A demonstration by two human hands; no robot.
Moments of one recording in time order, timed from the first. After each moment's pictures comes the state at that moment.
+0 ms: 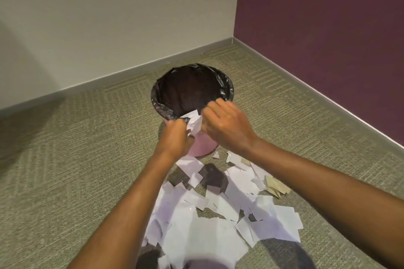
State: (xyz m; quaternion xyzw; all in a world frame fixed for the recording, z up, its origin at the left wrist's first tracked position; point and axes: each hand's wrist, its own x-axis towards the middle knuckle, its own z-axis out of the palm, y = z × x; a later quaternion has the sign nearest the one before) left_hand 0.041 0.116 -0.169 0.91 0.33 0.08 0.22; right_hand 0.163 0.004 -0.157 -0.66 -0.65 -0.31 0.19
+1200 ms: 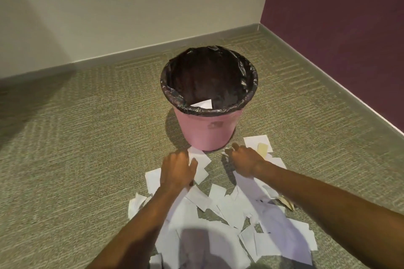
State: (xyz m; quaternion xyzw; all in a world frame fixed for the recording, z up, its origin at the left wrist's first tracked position) left_hand 0.017 0.110 -0.322 0.87 0.46 0.04 0.16; right_hand 0.211 0.003 -0.332 -0.78 -0.59 0.17 -0.13
